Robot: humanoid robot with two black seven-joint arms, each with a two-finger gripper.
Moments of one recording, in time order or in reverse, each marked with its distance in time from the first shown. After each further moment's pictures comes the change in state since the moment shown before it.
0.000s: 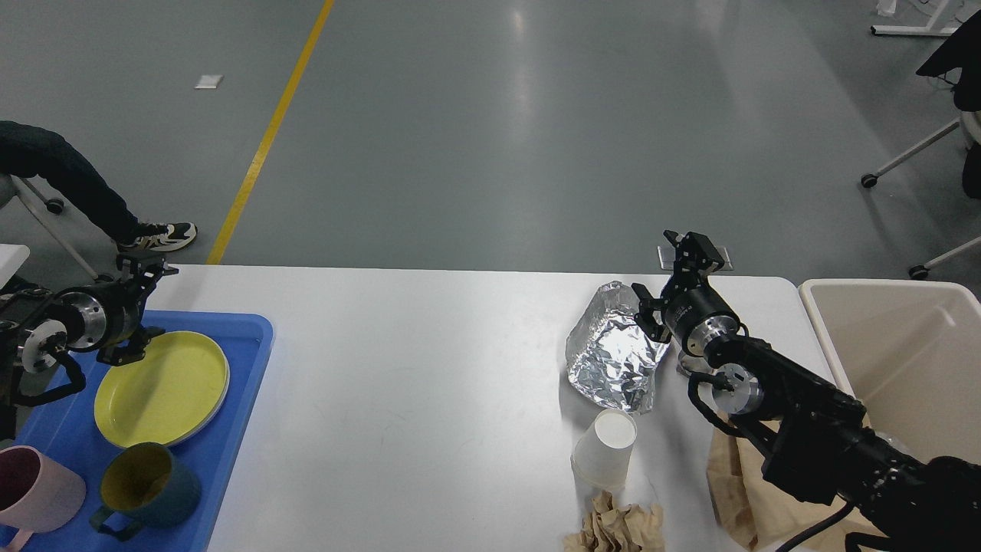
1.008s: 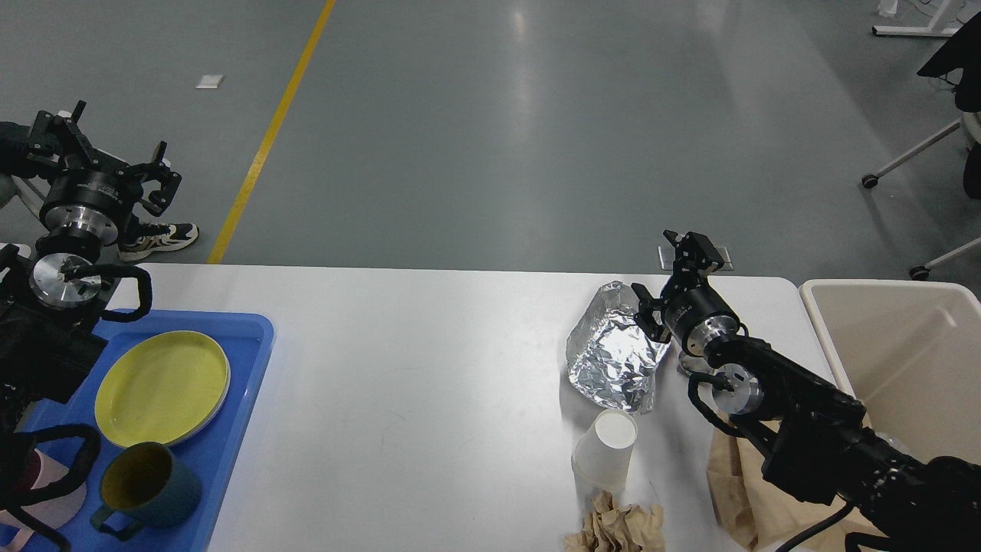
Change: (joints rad) left arm -0.057 -0.111 -0.931 -0.013 -0.050 -0.034 -0.279; right arm 0.000 0.000 0.000 0.000 0.000 0.000 0.000
